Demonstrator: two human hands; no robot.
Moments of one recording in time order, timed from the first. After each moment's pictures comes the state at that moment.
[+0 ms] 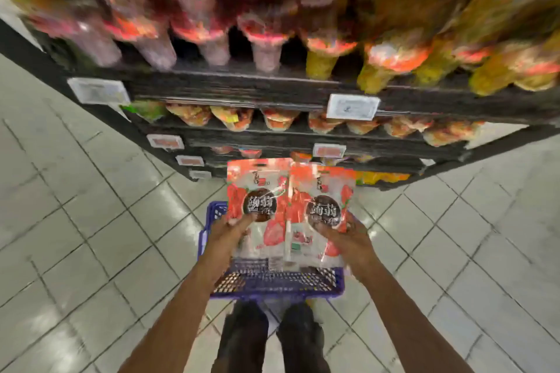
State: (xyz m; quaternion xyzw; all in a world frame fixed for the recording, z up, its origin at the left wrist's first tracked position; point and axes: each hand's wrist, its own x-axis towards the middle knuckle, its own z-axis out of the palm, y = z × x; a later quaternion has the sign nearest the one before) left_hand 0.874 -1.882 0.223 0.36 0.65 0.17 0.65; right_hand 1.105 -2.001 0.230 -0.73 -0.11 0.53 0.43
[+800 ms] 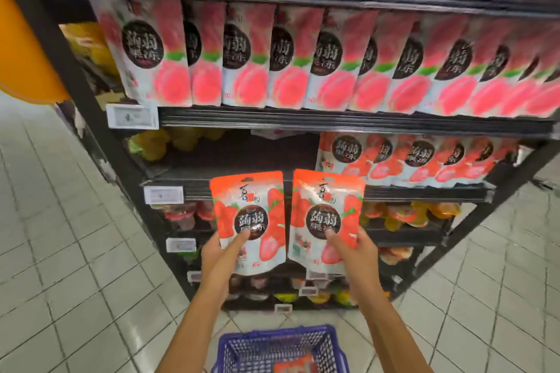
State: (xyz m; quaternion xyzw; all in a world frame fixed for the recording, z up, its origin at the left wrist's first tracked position) left_hand 0.868 -1.814 0.554 0.45 0.50 0.41 0.62; right_hand 1.083 -1.932 0.555 -0.66 -0.25 0.30 0.65
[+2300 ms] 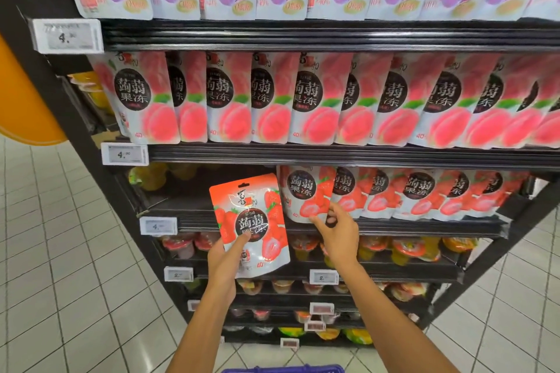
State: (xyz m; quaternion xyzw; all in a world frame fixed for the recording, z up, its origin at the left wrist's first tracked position) left_hand 0.928 -1.784 0.583 0.39 0.51 0.44 0.63; right_hand 1.150 -1.824 0.566 -0.77 -0.40 0.09 0.49
